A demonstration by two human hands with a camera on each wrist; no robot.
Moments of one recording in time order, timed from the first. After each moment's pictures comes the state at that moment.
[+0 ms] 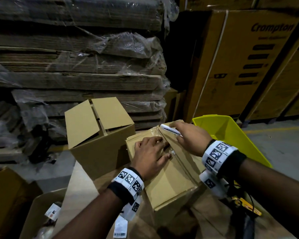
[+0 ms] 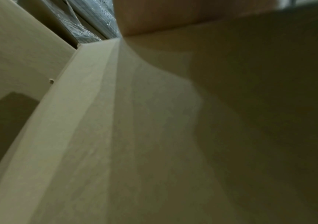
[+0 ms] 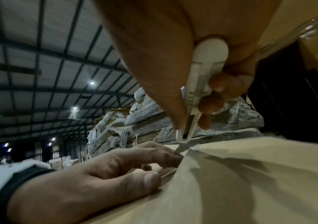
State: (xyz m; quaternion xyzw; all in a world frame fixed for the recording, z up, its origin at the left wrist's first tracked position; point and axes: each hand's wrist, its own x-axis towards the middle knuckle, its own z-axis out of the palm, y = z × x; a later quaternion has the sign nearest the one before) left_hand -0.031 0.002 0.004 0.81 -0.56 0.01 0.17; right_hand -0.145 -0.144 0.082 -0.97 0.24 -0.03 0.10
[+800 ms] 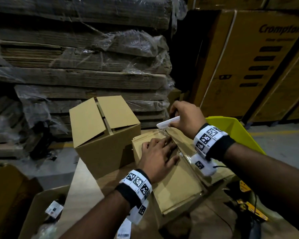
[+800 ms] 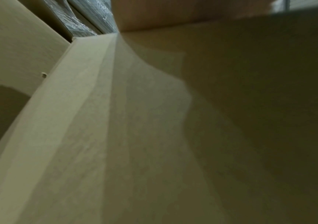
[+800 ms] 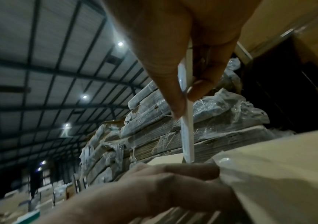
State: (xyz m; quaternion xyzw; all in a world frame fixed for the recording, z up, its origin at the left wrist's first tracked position) left_hand -0.030 0.001 0.000 0.80 -0.57 0.01 0.18; right_hand -0.088 -0.147 0.109 -0.95 0.24 -0.18 0.08
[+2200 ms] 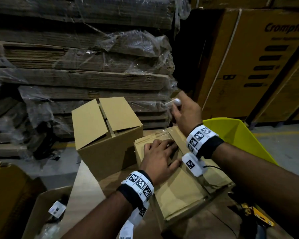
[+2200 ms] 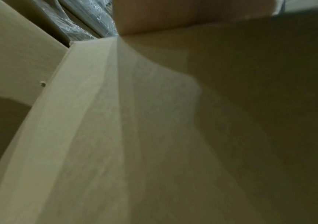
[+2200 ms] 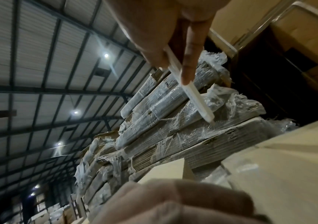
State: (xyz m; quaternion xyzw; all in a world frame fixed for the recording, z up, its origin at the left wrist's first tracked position) left_hand -0.023 -0.003 -0.001 0.80 -0.58 0.01 0.17; right_hand -0.060 -0.153 0.094 -0.87 0.25 -0.39 0.19
